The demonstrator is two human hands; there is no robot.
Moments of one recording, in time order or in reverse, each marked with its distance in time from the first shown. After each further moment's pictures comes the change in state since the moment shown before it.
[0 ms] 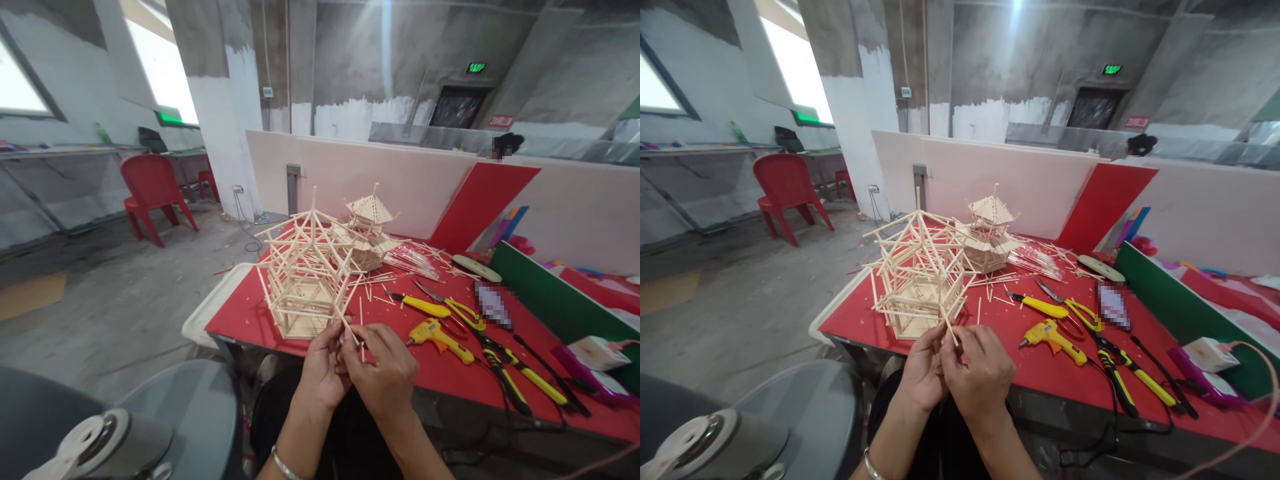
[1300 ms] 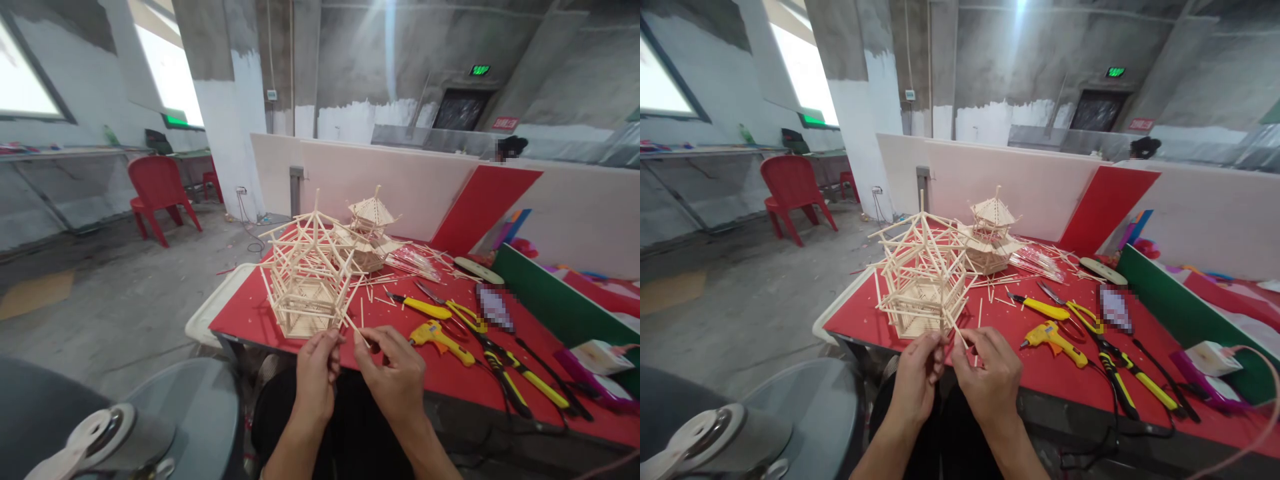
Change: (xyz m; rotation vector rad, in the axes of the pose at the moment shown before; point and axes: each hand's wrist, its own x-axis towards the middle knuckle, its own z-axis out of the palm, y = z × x) left_hand -0.028 -0.007 -0.001 0.665 0.254 0.556; right_hand -0.002 0.009 -0.012 0.195 -0.069 0.092
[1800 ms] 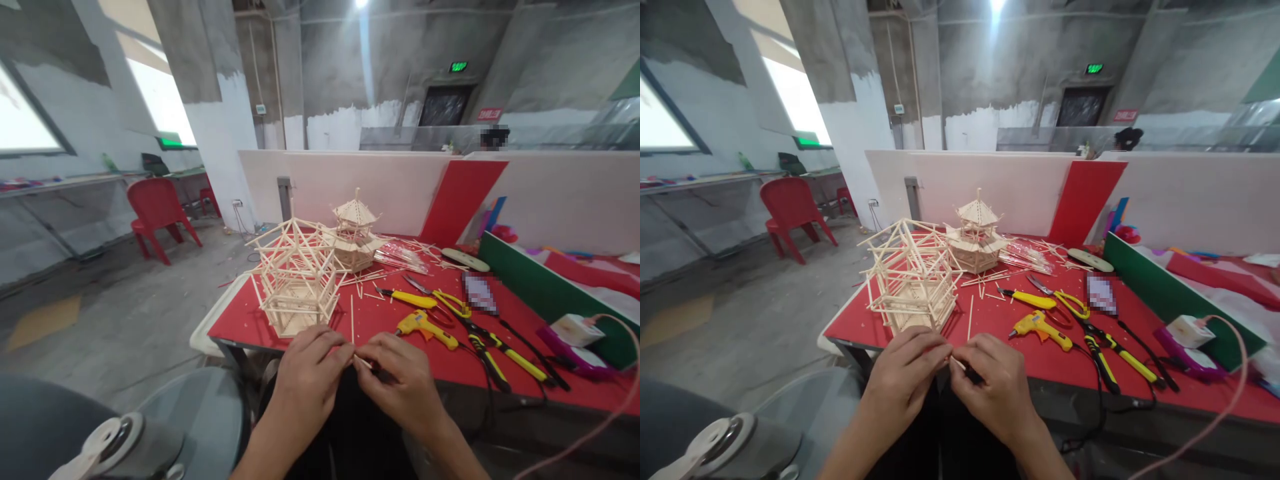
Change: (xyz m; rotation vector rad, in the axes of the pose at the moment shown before) left_hand -0.047 0.057 0.014 1.259 -0.614 0.955; right_hand 0.003 0.001 -0.062 0.150 -0.223 -0.166
